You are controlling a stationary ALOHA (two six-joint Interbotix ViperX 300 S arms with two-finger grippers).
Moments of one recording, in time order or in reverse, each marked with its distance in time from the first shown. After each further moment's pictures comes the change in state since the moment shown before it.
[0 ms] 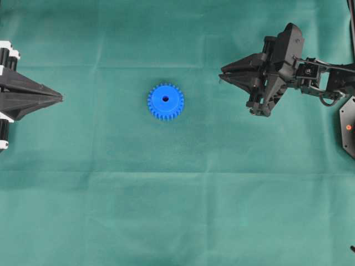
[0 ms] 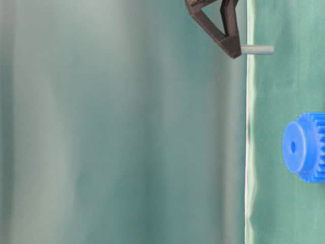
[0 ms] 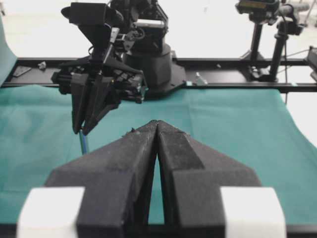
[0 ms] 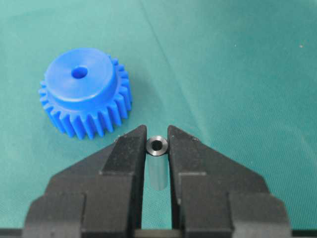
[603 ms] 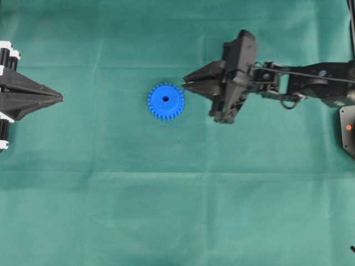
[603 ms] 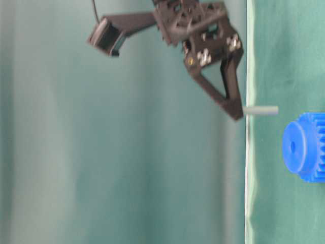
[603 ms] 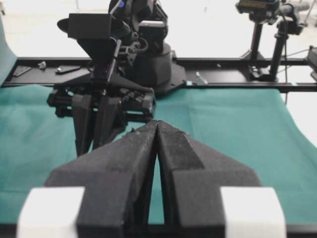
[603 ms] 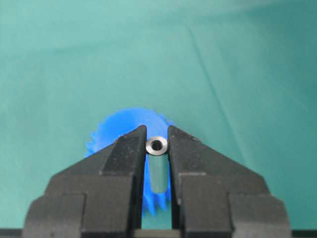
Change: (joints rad) left arm 0.000 0.000 0.000 0.000 0.000 -0.002; right arm 0.095 0.196 -0.270 0.000 0.069 0.000
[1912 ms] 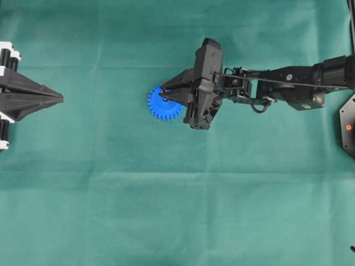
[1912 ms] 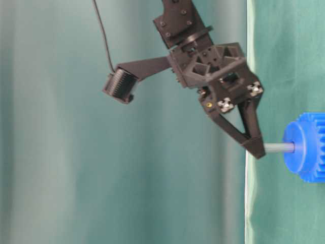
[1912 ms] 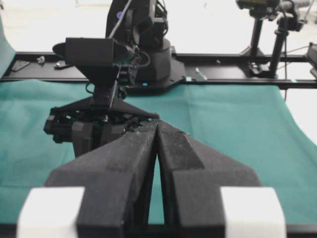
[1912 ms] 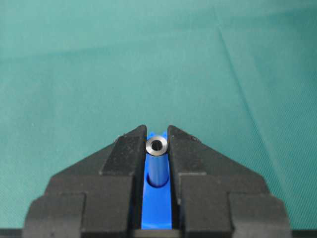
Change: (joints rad) left arm 0.000 0.000 0.000 0.000 0.012 -0.006; right arm 0.025 0.144 -0.144 0.000 0.064 0.000
